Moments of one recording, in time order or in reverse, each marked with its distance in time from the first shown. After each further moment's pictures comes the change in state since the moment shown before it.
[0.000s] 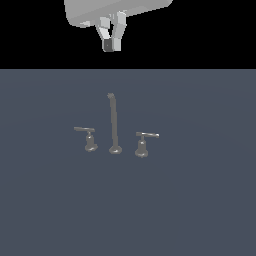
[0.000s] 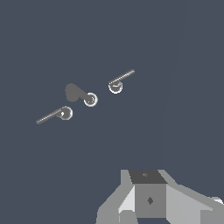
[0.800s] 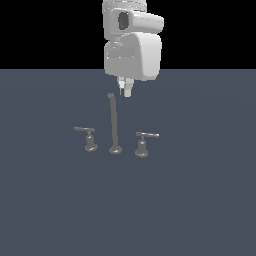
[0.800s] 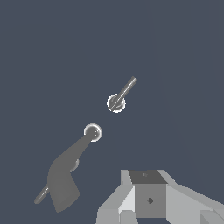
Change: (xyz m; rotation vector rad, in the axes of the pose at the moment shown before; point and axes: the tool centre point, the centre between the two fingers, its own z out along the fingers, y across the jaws) arm 0.068 -0.026 0.093 0.001 -0.004 0.406
